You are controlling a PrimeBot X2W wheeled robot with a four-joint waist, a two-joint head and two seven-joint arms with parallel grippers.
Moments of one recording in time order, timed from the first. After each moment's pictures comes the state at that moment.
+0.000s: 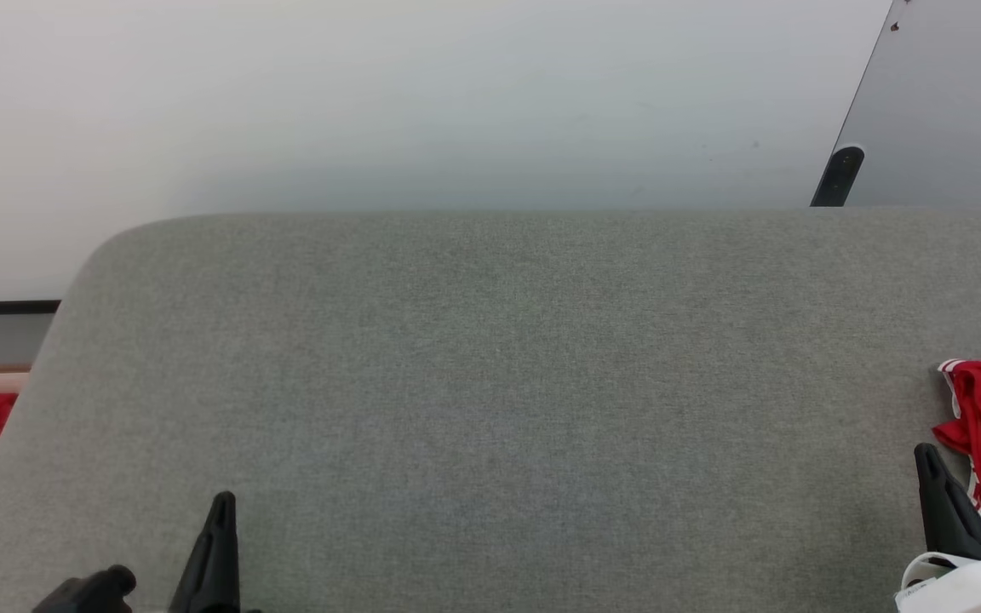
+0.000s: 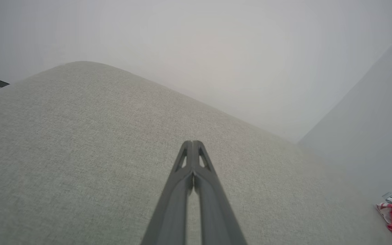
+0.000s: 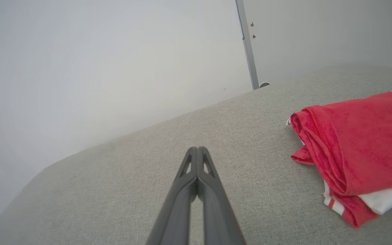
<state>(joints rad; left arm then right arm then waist) 0.09 0.13 0.05 0.14 -0.57 -0.13 -0.20 0.03 -0.14 -0.11 0.07 0.54 0.13 -0.03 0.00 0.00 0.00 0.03</state>
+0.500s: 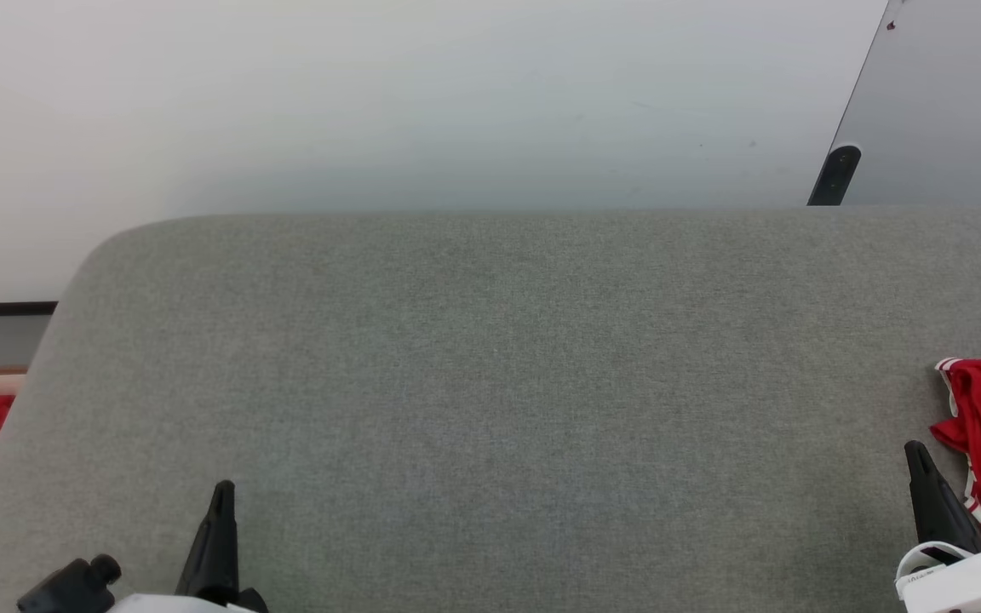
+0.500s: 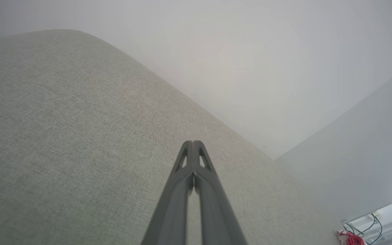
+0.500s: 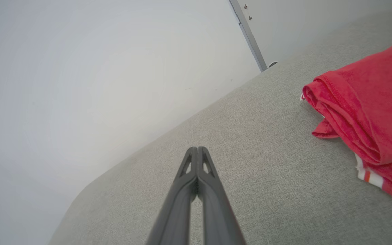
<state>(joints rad) 0.05 0.12 0.06 0.16 -0.79 -0.13 -0.13 0.01 -0.12 -0.11 0.11 0.76 0.13 0.00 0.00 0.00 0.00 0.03</state>
